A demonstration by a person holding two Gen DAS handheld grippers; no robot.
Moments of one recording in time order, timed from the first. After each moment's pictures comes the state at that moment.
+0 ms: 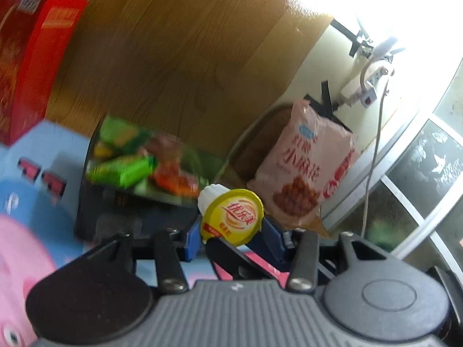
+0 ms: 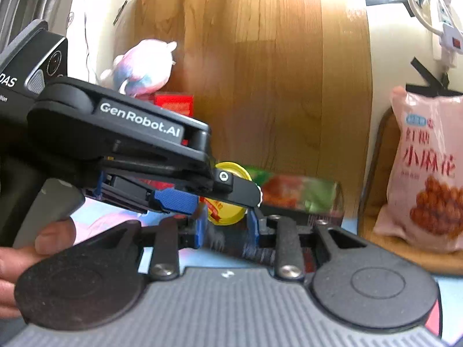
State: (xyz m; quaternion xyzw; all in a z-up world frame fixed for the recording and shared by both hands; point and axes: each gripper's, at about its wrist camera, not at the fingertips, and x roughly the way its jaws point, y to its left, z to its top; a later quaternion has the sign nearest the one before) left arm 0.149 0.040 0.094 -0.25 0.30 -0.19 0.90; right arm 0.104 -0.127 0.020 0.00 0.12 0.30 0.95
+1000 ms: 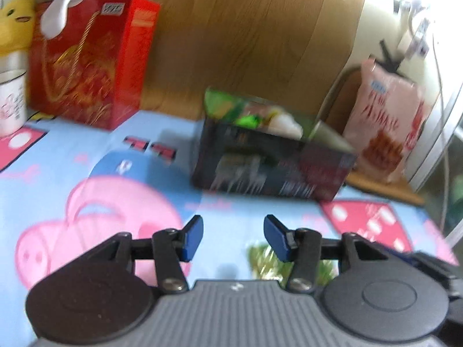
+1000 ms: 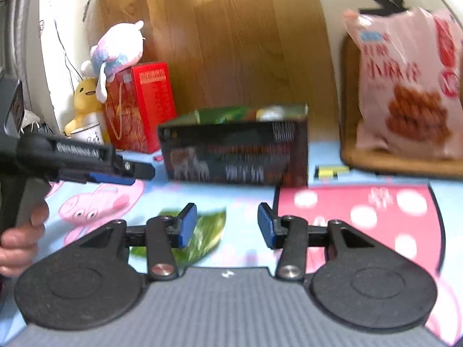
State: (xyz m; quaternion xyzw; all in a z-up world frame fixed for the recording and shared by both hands) left arm 0.080 0.051 0.048 -0.12 0.35 -0.03 0.93; right arm 0.058 -0.178 -0.017 0.08 0.22 0.29 0.93
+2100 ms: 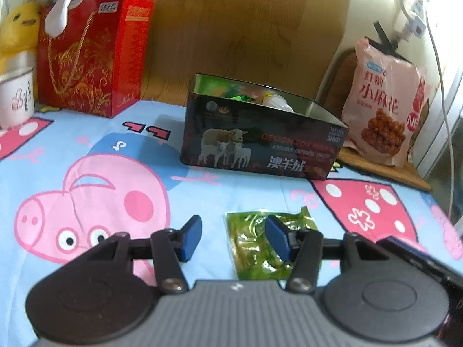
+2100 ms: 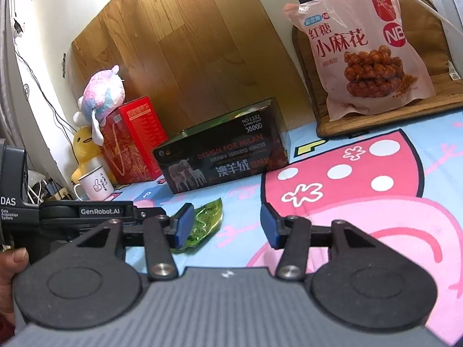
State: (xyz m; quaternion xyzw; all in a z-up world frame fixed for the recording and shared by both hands) left arm 0.060 0.025 0.046 -0.12 0.35 -0.01 0.93; right arm 0.034 -0.211 -0.031 0.21 0.21 0.26 0.92
